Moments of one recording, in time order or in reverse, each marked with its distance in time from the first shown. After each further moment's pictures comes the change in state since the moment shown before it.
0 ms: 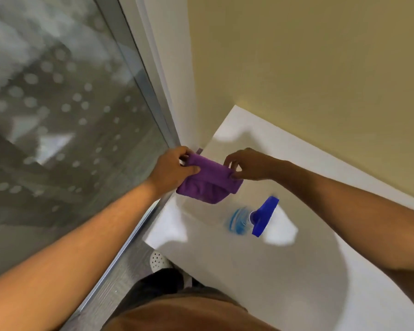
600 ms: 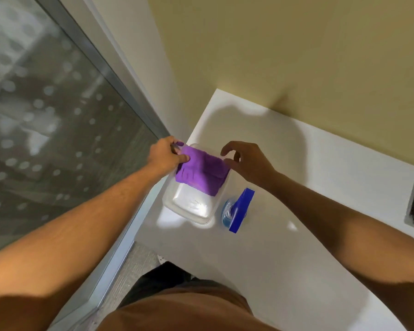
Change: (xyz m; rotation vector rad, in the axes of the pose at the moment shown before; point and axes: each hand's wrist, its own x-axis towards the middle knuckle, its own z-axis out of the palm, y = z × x) left_hand 0.057 0.007 0.043 0.247 0.006 -0.195; right_hand -0.029 0.039 0.055 0.357 0.563 0.090
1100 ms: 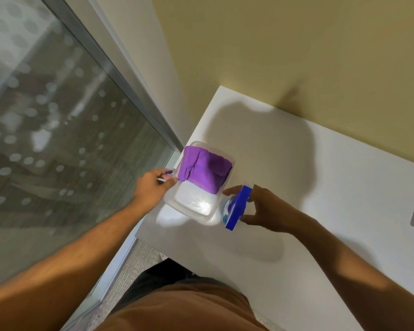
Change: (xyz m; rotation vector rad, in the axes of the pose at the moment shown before) left_hand -0.050 -0.085 0.024 -0.105 0.045 -0.036; right_hand -0.103 0.016 0.008 0.136 -0.379 0.008
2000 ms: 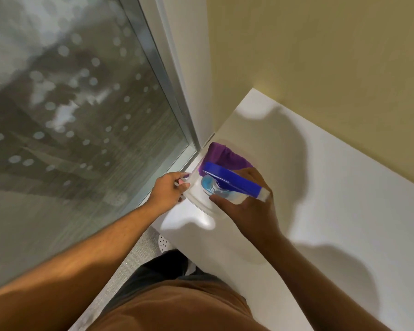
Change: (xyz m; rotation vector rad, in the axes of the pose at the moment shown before) left_hand -0.023 -0.039 0.012 -0.158 -0.053 -0.072; right_hand 0.021 -0.118 0.052 0.163 0.642 -0.174
